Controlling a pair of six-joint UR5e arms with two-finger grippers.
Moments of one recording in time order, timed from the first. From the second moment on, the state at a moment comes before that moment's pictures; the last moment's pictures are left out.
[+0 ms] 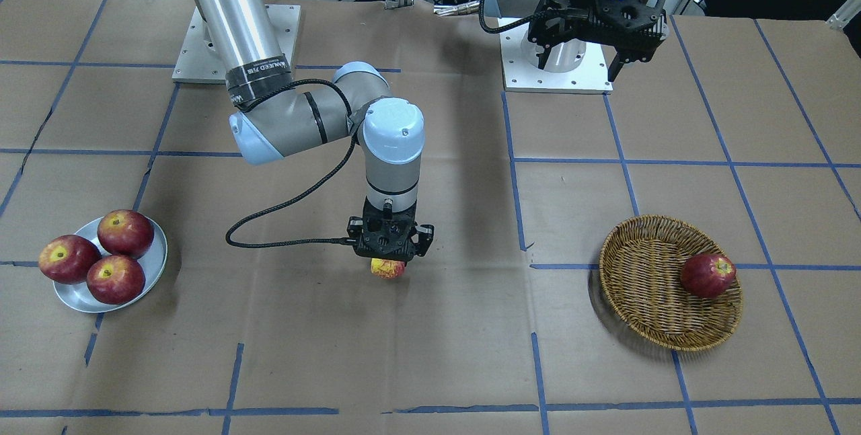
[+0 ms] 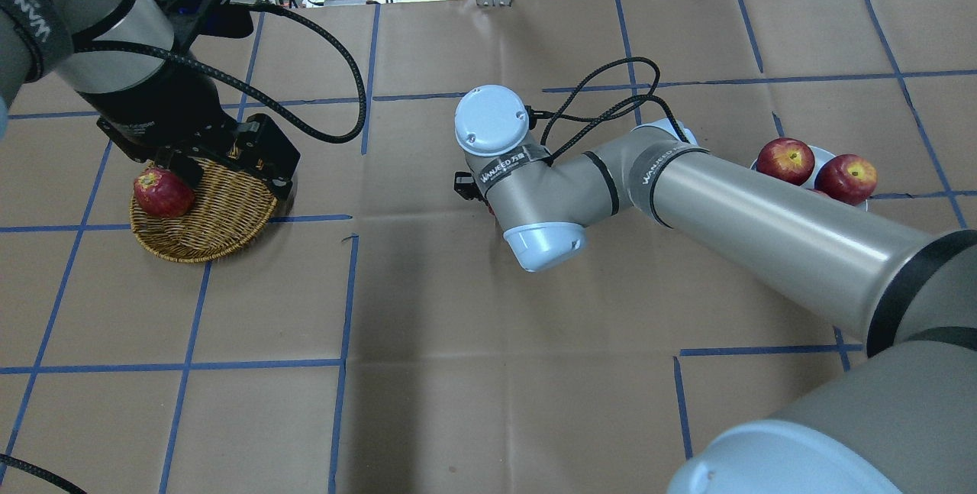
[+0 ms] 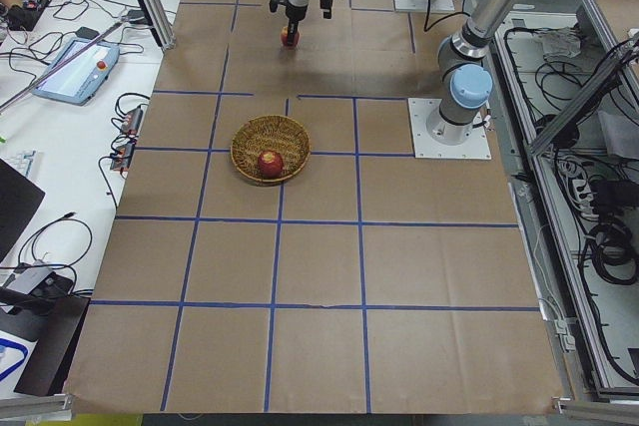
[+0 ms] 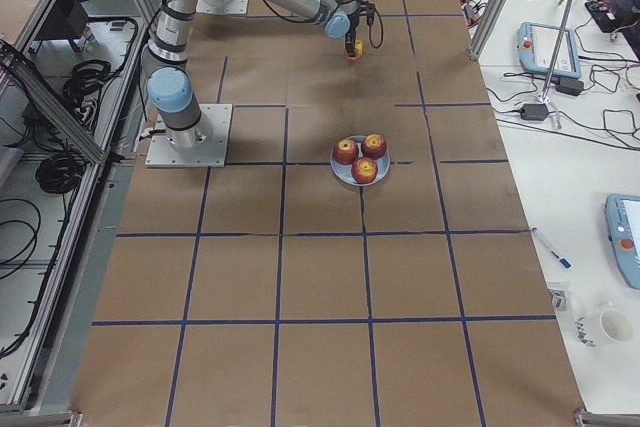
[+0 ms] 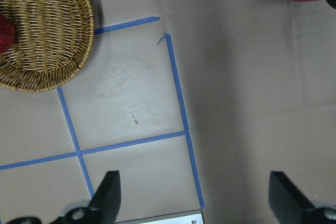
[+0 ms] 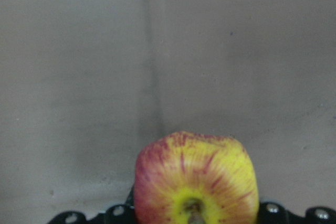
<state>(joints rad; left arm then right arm) -1.58 -1.43 -1.62 -1.71 1.57 0.19 1.99 -1.06 1.74 -2.44 -1.68 0.53</state>
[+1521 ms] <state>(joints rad) -1.58 -1.44 -1.62 -1.71 1.57 0.18 1.14 -1.43 1.92 -2.18 -1.54 -0.52</state>
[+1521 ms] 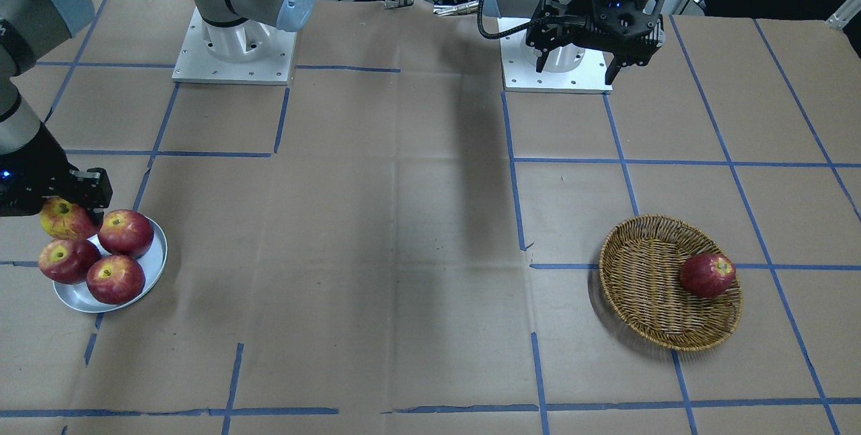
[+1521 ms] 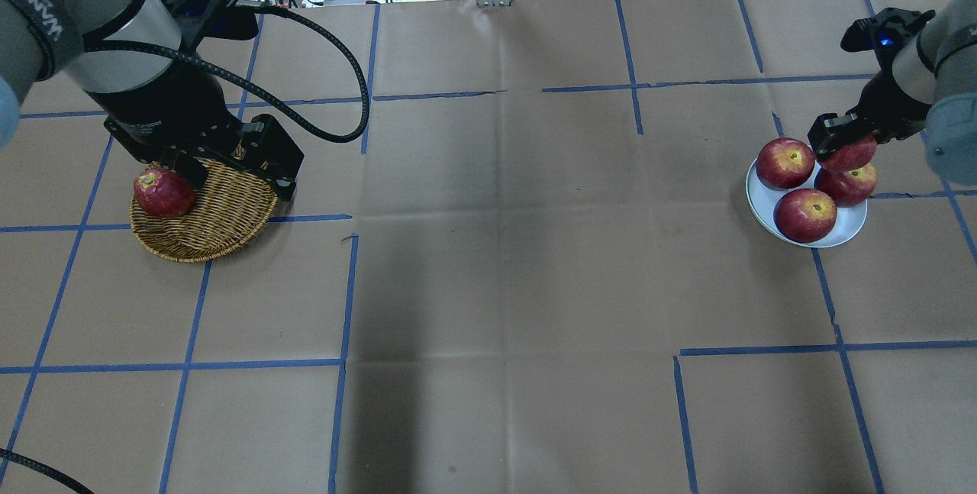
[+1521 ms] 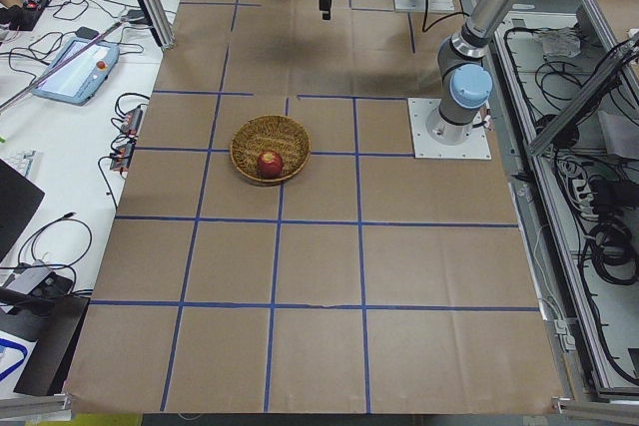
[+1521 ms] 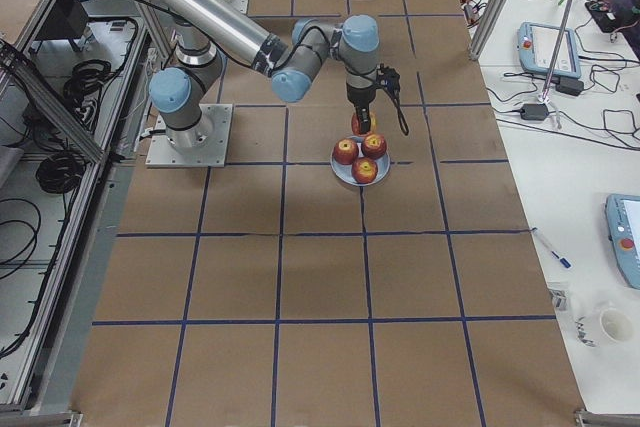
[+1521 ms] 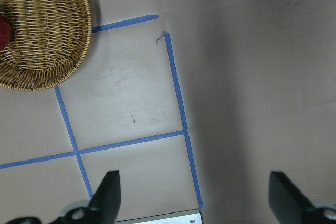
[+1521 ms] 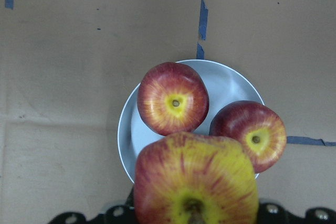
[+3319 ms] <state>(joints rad) -1.58 -1.44 -1.62 -1.71 1.56 0.18 1.27 -1.53 1.85 -2.11 -1.53 -0.34</state>
